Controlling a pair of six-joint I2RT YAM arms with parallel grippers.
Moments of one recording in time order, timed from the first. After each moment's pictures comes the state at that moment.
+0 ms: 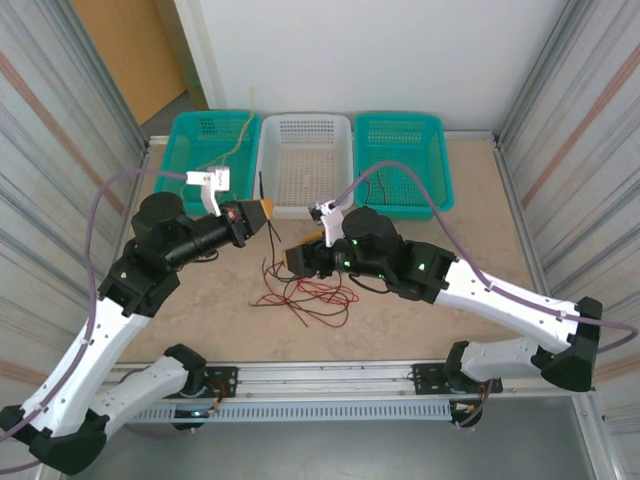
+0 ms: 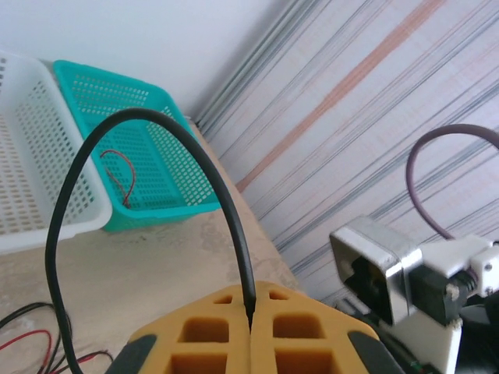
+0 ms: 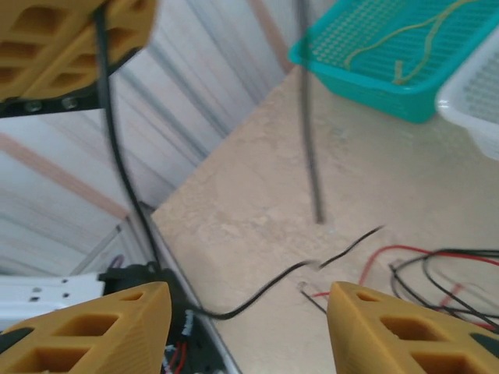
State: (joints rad) left arm -0.54 0.85 1.10 -0.39 0.37 -0.64; right arm 1.09 1.23 1.19 -0.33 -0.06 0.54
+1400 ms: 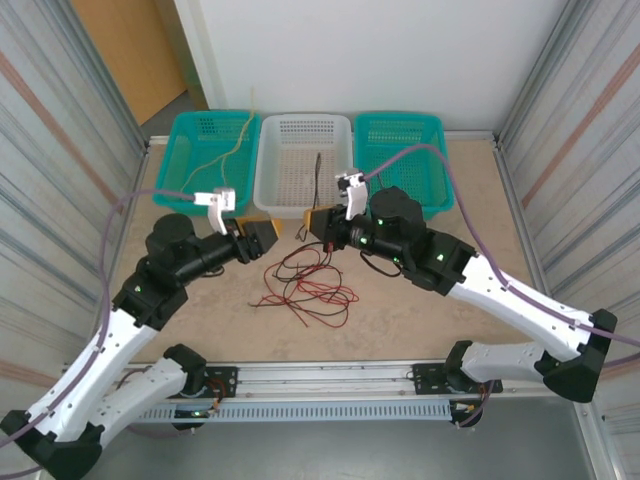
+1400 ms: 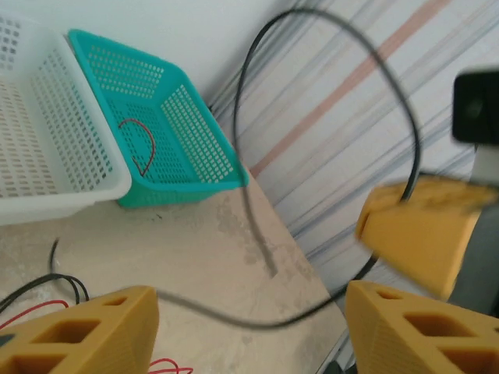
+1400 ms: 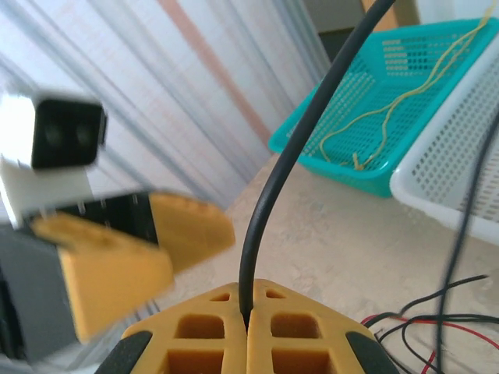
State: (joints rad) left arm -0.58 0.75 0.84 -0.26 0.34 -0.64; right arm 0.96 1.16 1.21 -0.27 -0.02 0.59
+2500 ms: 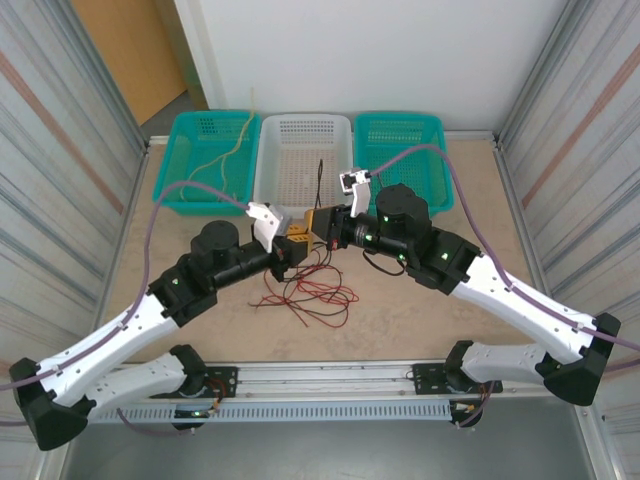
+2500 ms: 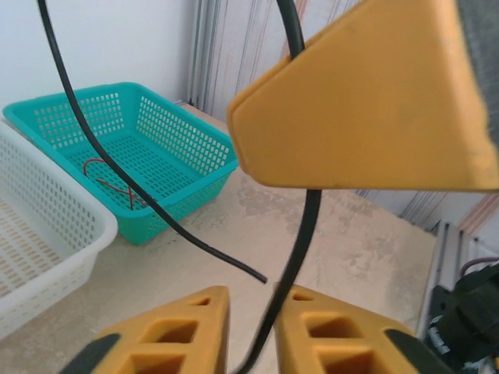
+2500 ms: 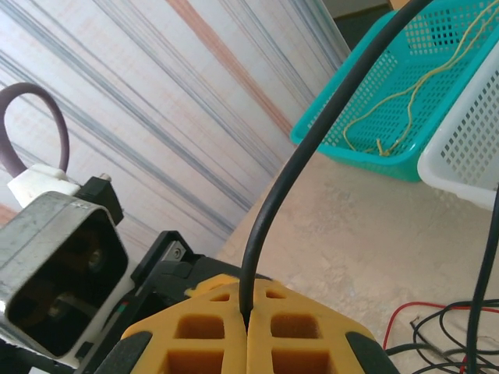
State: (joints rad) left arm -0.84 0.90 0.85 -0.14 0.15 -0.16; right arm 0.94 1.15 1.21 -0.27 -0.11 0.68
